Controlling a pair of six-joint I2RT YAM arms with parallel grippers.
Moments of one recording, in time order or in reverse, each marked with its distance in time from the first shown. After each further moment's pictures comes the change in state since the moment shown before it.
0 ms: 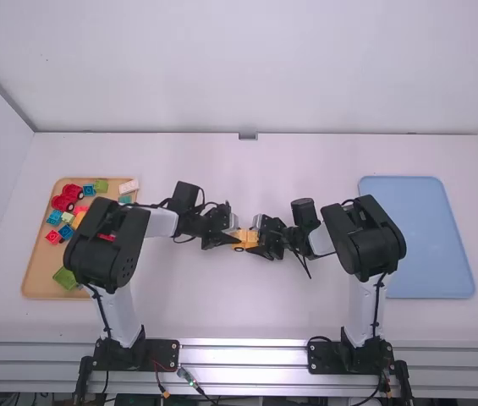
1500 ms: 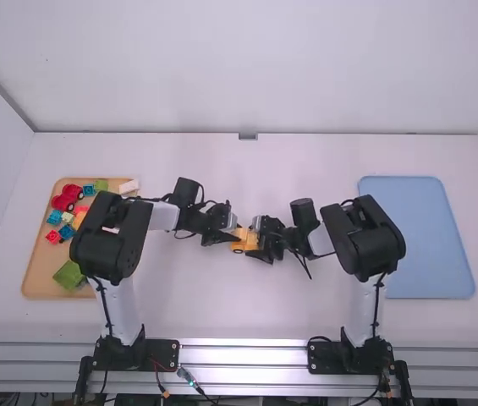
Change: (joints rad) left arm 0.023 0.064 0.080 -0.071 0.071 0.129; right arm 0.005 0.000 0.000 -0.001 -0.016 -0.030
